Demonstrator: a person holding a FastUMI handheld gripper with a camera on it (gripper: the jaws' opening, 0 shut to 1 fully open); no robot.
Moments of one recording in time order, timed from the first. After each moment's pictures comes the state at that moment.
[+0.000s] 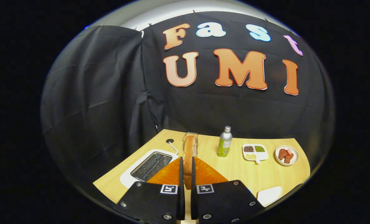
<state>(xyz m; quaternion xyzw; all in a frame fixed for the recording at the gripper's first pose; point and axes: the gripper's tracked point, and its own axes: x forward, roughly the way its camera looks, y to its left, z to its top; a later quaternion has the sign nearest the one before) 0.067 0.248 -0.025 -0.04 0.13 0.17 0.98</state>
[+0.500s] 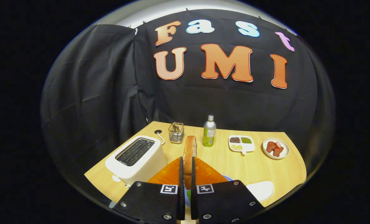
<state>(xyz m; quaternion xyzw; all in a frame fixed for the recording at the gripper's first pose) 0.049 0.188 -0.061 -0.05 0.16 0.14 0.98</state>
